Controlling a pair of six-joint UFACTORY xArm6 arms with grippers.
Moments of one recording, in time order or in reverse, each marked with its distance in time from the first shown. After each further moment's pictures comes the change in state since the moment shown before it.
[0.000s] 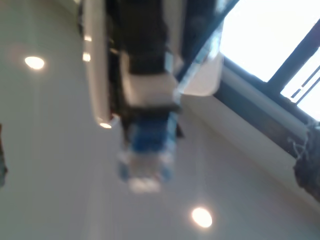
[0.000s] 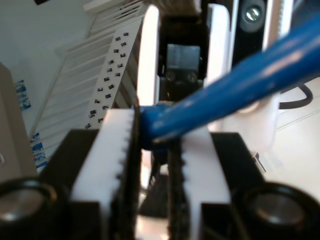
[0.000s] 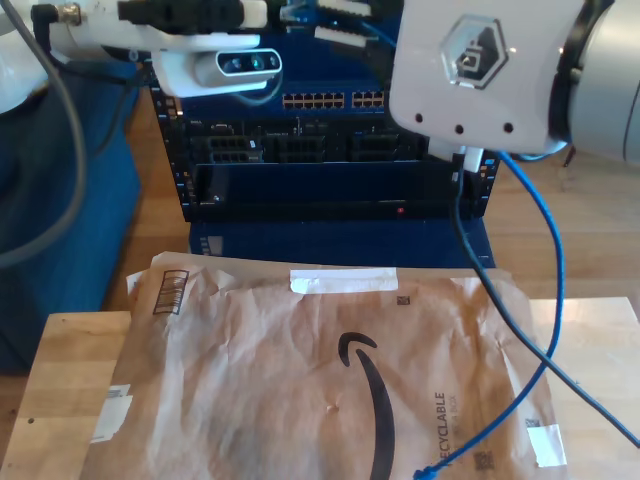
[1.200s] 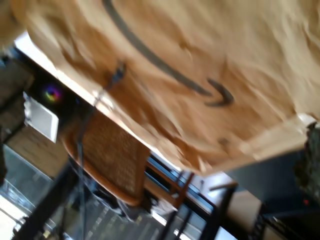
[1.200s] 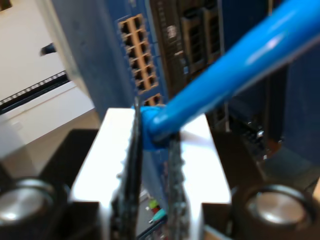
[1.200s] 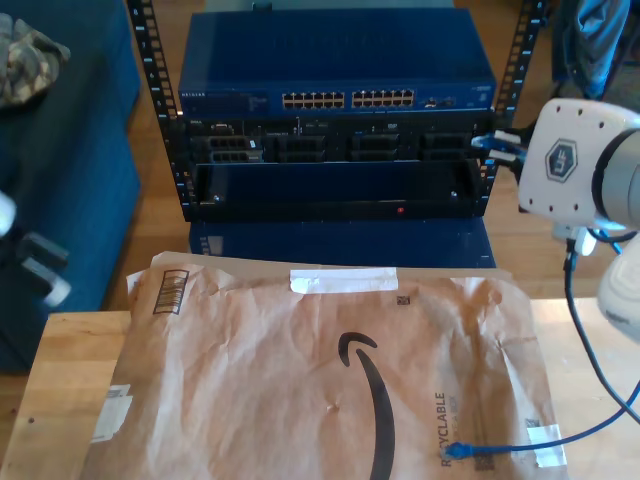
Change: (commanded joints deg) left arm 26.9 -18.3 14.4 64.6 -15.3 16.6; right arm -23.9 7.3 14.9 -1.1 -5.1 -0.4
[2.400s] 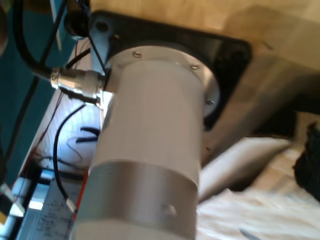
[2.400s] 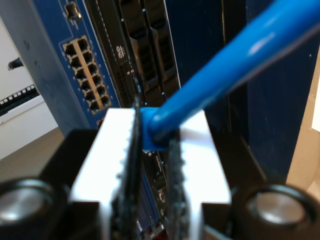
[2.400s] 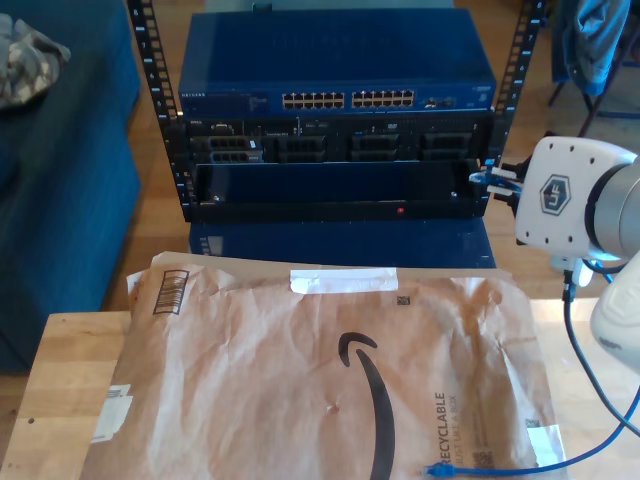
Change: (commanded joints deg) left arm 52.5 -15.4 38.2 30.9 -19.7 77.1; right arm 0.1 -1.0 3.6 0.3 0.0 0.1
